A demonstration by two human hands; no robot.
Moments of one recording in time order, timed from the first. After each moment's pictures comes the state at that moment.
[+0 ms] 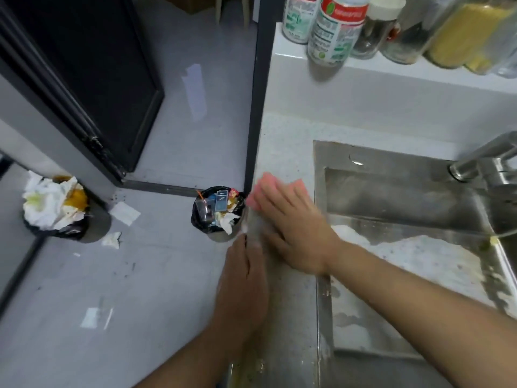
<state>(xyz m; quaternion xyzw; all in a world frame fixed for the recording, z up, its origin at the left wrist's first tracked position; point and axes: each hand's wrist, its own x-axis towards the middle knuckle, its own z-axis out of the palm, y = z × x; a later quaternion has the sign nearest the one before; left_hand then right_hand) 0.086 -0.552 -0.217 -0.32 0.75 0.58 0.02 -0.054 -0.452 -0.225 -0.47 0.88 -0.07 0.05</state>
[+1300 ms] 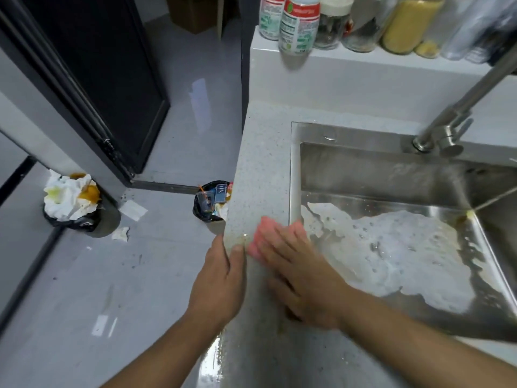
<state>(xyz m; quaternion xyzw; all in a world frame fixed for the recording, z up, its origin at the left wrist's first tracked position) 0.175 -0.527 -0.225 -0.26 0.83 0.50 -0.01 0.088 -0.351 -0.222 -0.50 0.85 -0.14 0.08</state>
